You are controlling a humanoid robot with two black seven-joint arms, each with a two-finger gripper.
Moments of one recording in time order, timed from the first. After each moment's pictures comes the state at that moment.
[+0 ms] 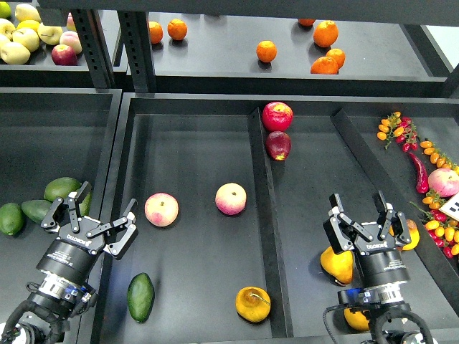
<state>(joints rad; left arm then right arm) 0.25 0.00 -1.37 -1.36 -0.21 -0.49 0.23 -0.21 0.01 1.44 1.31 0.45 0.50 -0.29</state>
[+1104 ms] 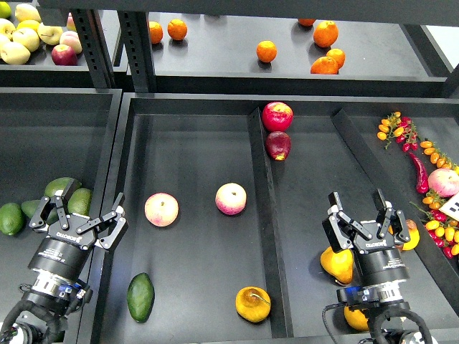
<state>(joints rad) 0.25 0.00 -1.37 -1.38 -0.21 -0.49 0.18 -0.21 0.02 1.44 1.31 0.45 0.51 -0.29</state>
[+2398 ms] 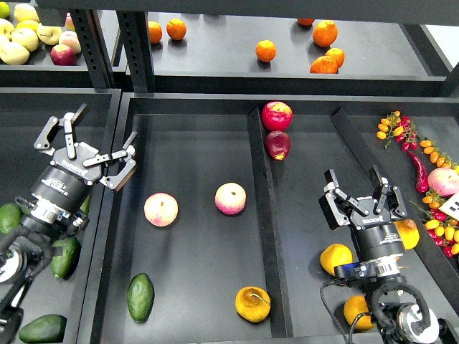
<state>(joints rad) -0.19 0.30 -1.28 -1.27 -0.12 -0.49 0.39 -0.10 0.01 1.45 1.30 0.45 0.46 -0.29</state>
